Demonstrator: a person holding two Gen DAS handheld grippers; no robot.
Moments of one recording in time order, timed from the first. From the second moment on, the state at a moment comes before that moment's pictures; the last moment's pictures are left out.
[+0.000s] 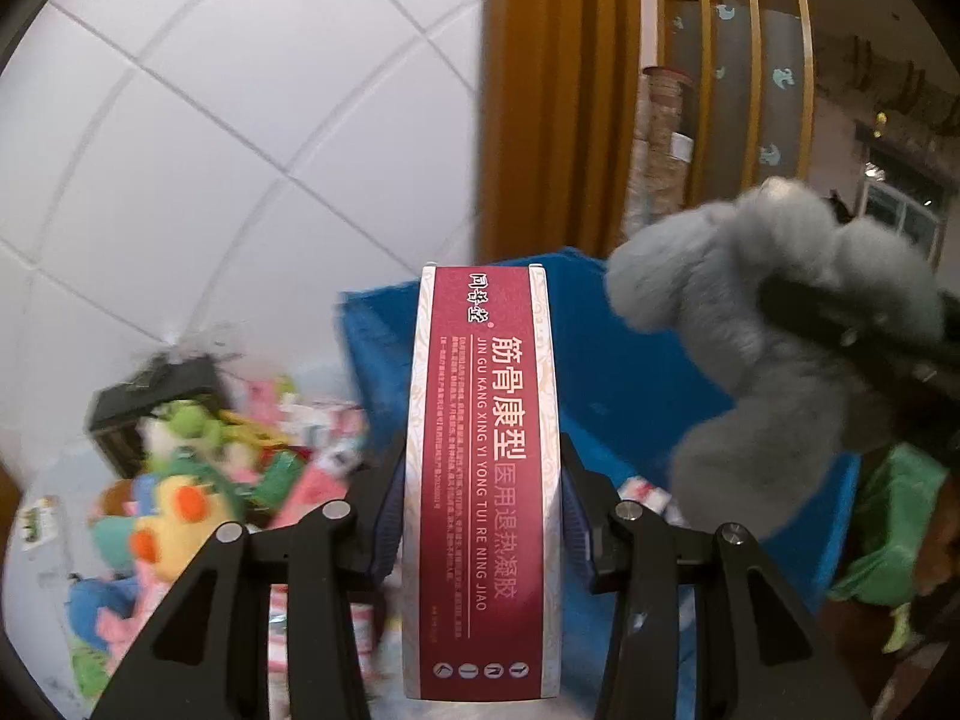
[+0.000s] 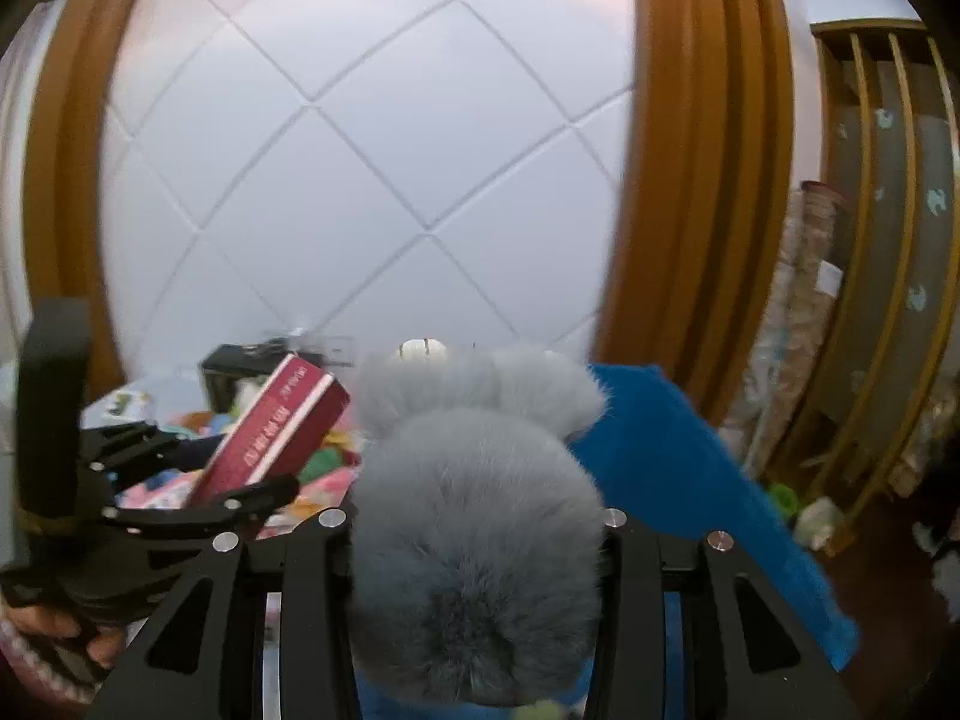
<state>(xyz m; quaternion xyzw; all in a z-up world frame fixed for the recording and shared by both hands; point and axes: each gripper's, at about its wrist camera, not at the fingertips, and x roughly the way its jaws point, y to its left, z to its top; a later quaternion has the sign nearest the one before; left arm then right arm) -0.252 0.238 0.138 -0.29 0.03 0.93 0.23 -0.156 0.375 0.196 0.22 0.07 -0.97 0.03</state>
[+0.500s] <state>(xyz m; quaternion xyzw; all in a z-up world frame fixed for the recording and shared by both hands) -0.352 0.405 0.063 -0.46 0.09 0.86 0.18 -0.284 0.518 0.094 0.43 0.06 -0.90 0.00</state>
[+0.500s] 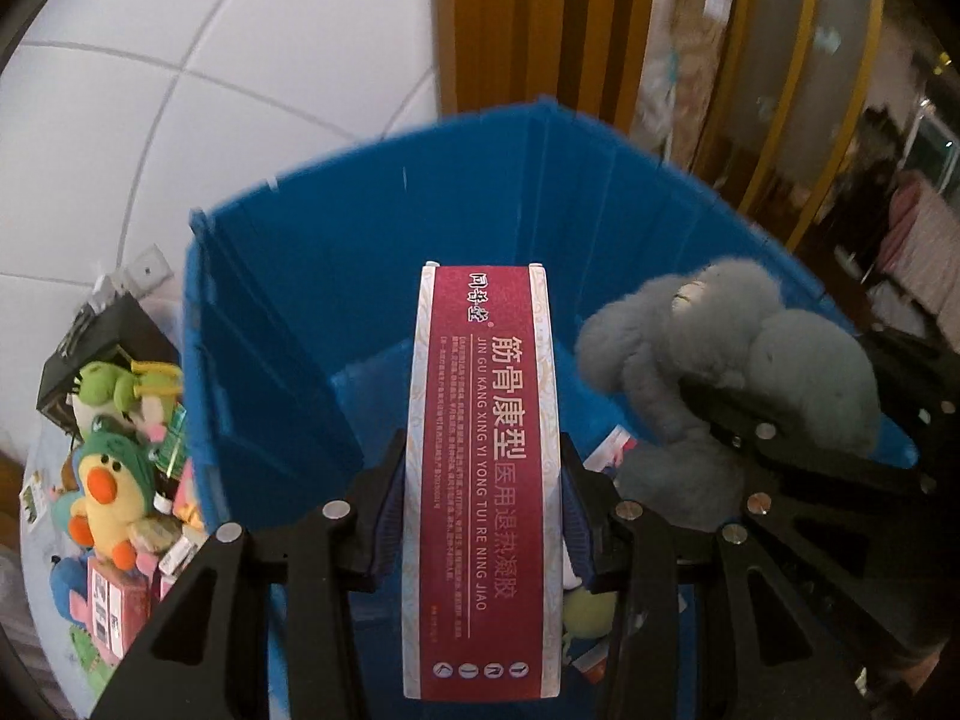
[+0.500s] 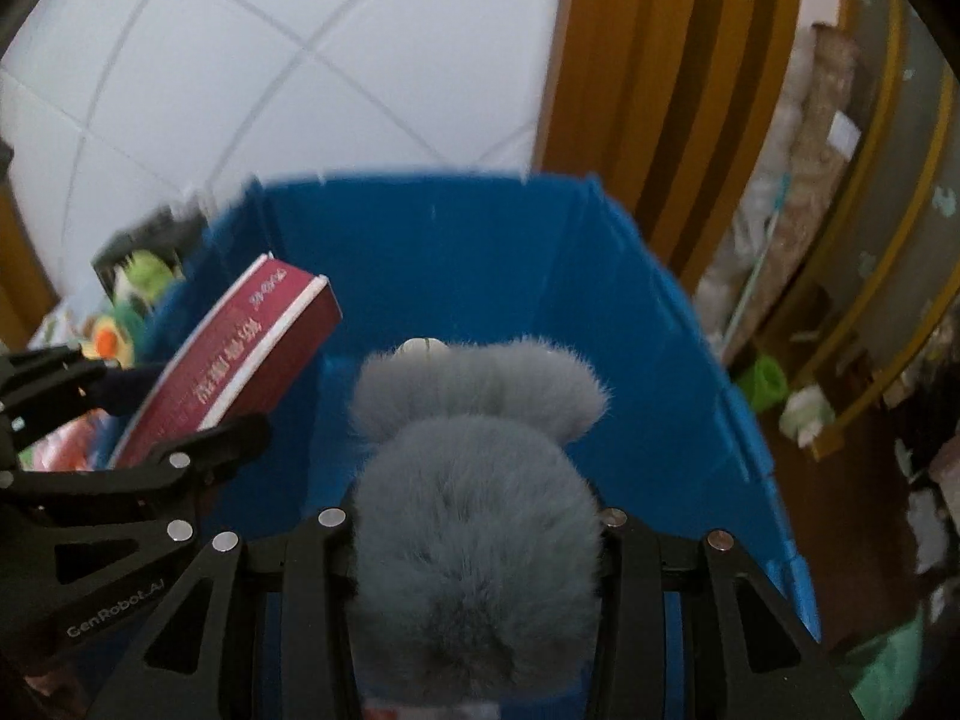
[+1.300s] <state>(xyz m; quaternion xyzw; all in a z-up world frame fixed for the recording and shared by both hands) -0.333 0.396 0.070 -0.46 0.13 0.86 0.16 -0.282 0.534 0.078 0.46 0.10 -0.88 -0.01</state>
